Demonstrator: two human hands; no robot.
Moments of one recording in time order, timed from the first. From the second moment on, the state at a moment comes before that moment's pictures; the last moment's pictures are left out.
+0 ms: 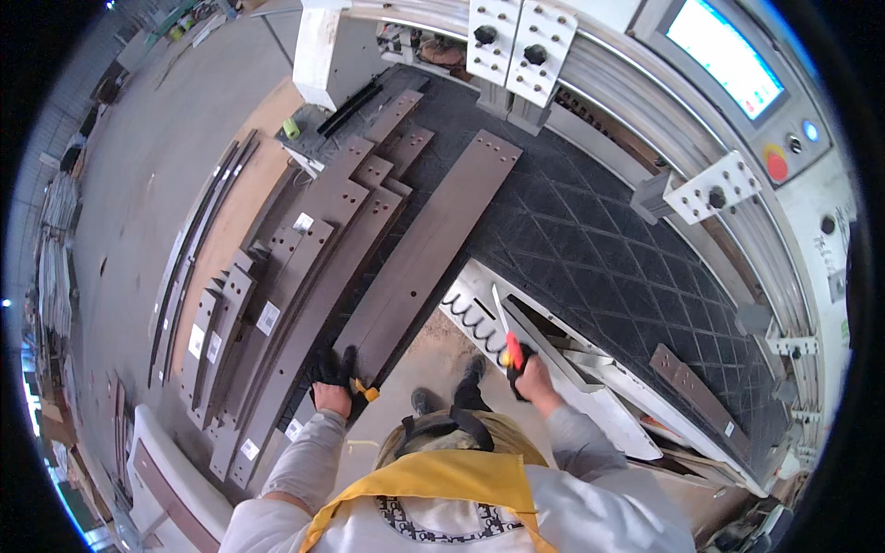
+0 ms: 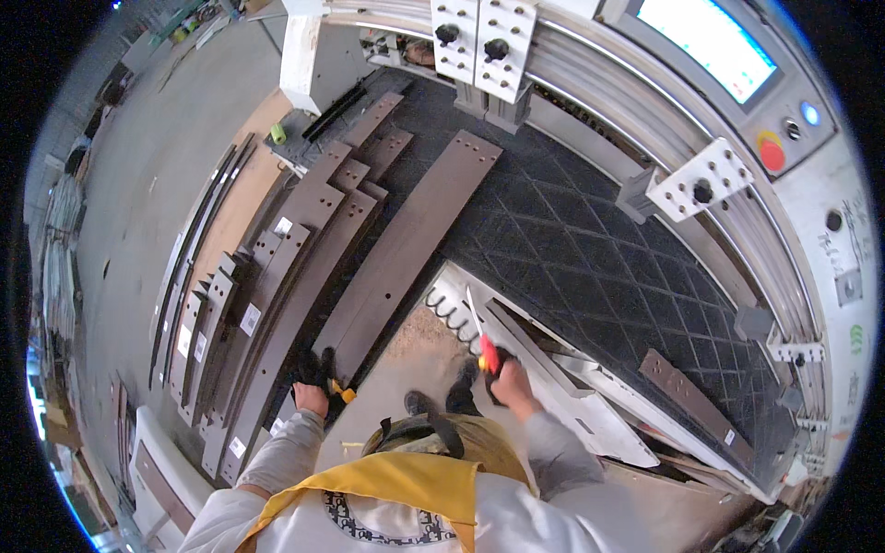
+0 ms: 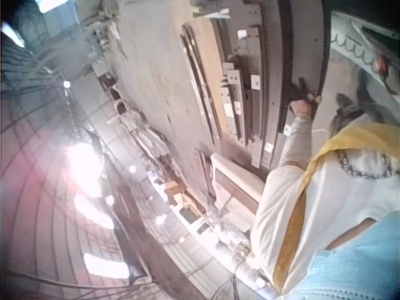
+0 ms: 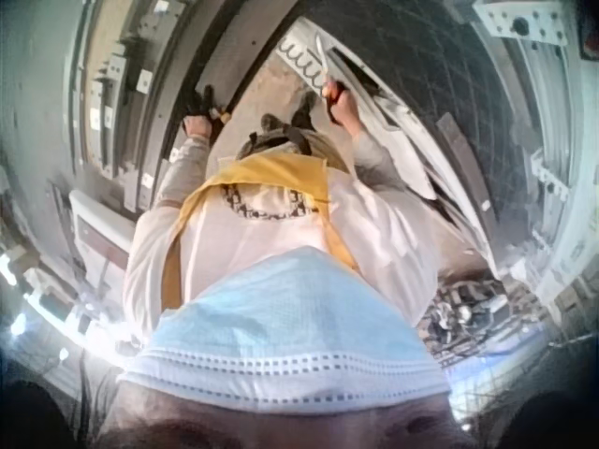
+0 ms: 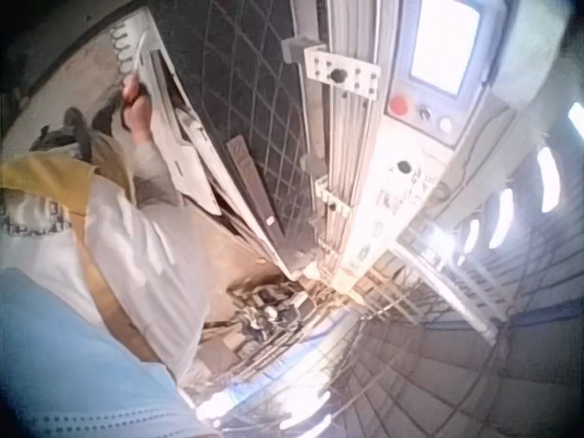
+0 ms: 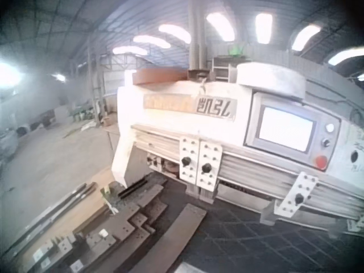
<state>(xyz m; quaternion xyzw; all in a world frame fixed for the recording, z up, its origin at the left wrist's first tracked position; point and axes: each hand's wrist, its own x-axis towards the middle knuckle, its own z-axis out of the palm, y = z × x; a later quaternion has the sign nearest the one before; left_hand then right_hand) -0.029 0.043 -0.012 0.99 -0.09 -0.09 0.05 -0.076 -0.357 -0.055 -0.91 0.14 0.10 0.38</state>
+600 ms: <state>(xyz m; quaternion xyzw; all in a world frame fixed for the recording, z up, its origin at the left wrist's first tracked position) -0.021 0.041 -0.024 0.99 -0.10 -0.12 -0.02 0.018 -0.386 -0.257 -0.86 0.33 0.11 0.38</state>
